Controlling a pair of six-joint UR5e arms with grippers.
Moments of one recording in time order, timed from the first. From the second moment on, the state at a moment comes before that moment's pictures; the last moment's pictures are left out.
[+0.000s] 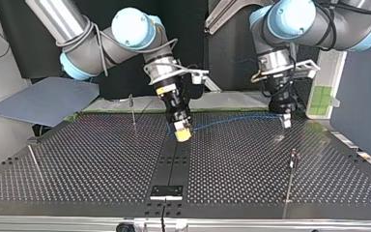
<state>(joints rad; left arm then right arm) -0.18 -1.44 -2.04 -2.55 -2.00 -1.92 2.39 -1.19 1.41 -0.50 1.63 1.64</state>
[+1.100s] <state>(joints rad) 0.05 -1.45 -1.90 -2.63 -1.84 -2.02 2.40 -1.13 1.28 -0.48 1.61 1.65</state>
